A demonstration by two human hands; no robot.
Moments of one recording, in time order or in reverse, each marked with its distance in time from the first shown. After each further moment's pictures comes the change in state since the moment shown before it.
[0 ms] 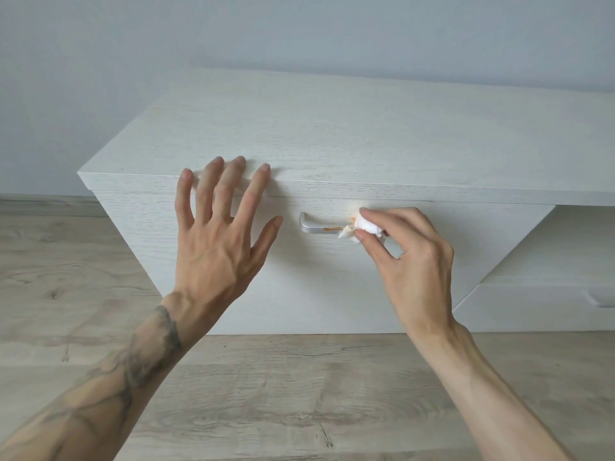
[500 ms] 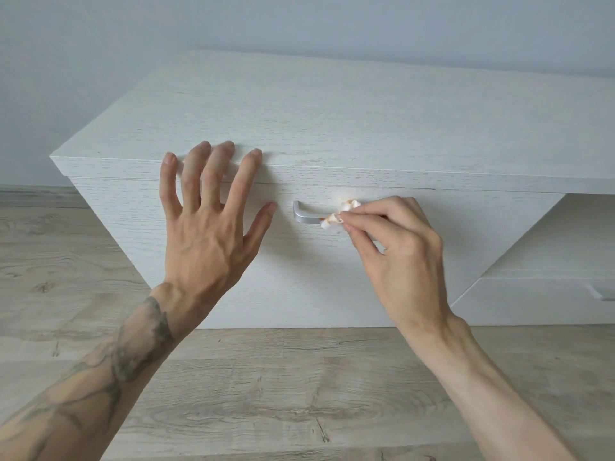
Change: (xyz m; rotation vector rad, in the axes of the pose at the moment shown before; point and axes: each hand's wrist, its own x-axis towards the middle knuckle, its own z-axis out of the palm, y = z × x) left_hand 0.000 0.000 0.013 0.031 0.064 -0.015; right_hand 0.002 -0.005 0.004 -0.033 -0.029 -0.163
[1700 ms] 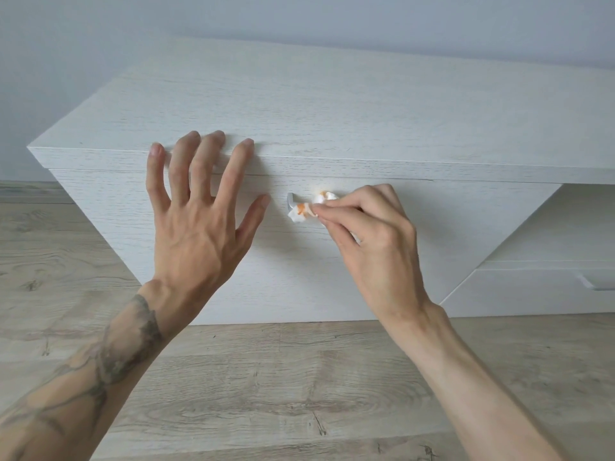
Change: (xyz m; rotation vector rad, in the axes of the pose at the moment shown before) left_hand 0.000 0.000 0.000 0.011 0.009 0.002; right_hand 0.002 -0.005 0.017 0.031 -0.005 -0.072
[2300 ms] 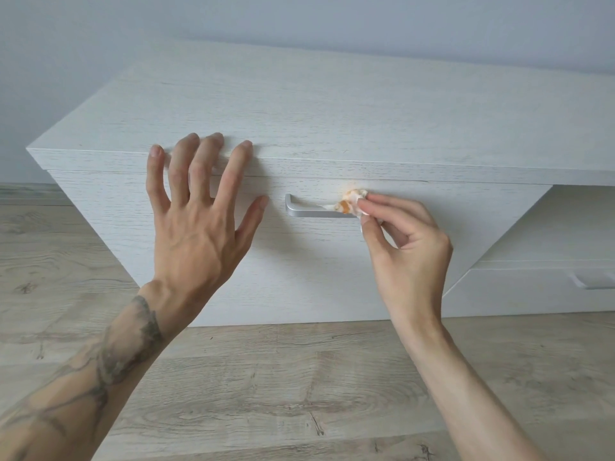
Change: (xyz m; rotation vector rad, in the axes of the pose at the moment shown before) left_hand 0.001 0.003 -0.005 -0.031 -0.018 -0.007; right_hand -0.016 0.003 -0.011 0.337 0.192 0.541
